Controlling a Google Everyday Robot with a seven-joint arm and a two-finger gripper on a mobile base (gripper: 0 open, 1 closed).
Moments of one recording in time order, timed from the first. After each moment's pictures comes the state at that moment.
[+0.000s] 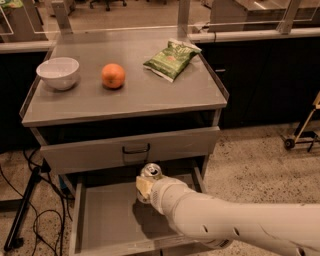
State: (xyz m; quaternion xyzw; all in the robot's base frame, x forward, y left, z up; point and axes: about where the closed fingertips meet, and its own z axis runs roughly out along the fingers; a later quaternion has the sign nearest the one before) arm 0.485 0.021 0.652 -0.07 0.88 0.22 0.41
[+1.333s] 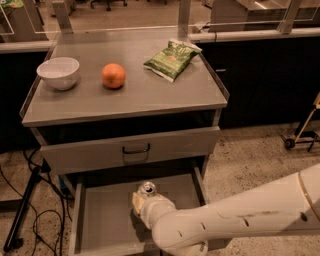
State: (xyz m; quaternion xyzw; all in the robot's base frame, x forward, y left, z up) arm 0.481 0.042 0.551 -0.01 0.90 0.20 0.39
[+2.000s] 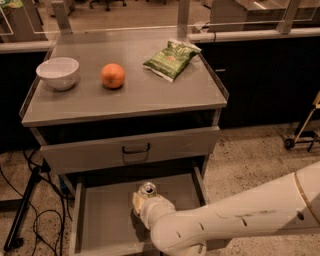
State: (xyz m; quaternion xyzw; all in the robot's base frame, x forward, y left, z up) arm 0.481 0.042 0.546 0.00 0.90 0.19 0.39
